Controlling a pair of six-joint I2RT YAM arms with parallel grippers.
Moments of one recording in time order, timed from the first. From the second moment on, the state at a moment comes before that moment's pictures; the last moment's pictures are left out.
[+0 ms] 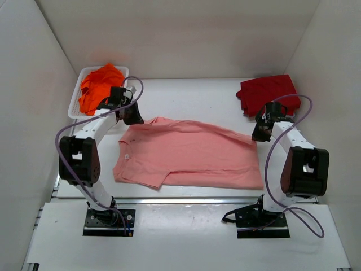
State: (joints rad) left arm -0.13 1.74 1.31 -0.47 0.27 -0.30; right arm -0.10 1.56 1.03 -0.52 -0.03 0.29
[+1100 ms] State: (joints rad) left arm -0.06 1.27 0.76 -0.41 0.29 -0.30; right arm -0.21 1.39 0.81 -0.52 -0.10 0.28
